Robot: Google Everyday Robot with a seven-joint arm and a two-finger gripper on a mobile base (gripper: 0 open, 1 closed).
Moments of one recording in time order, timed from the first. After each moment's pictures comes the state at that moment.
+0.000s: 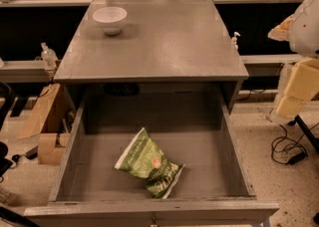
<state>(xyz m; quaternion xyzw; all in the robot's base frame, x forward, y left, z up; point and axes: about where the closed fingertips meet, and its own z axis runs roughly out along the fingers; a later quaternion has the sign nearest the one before) 0.438 -0.216 0.979 -0.60 0.78 -0.04 0.16</state>
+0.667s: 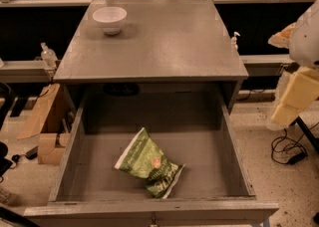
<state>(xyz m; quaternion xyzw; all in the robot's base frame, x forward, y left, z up) 0.436 -0.213 0.967 -0.59 0.79 -0.02 0.19</state>
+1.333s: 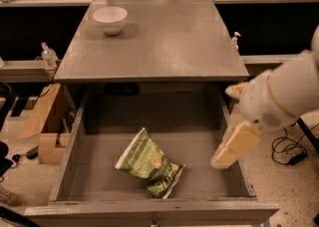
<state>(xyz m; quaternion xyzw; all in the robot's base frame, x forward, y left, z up) 0.425 -0.147 0.864 -0.56 0.79 0.10 0.24</state>
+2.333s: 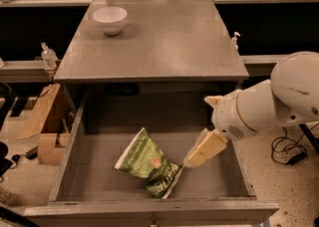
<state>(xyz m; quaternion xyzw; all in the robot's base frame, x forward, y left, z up) 0.455 -0.103 0.802 -0.53 0.78 0.14 0.29</state>
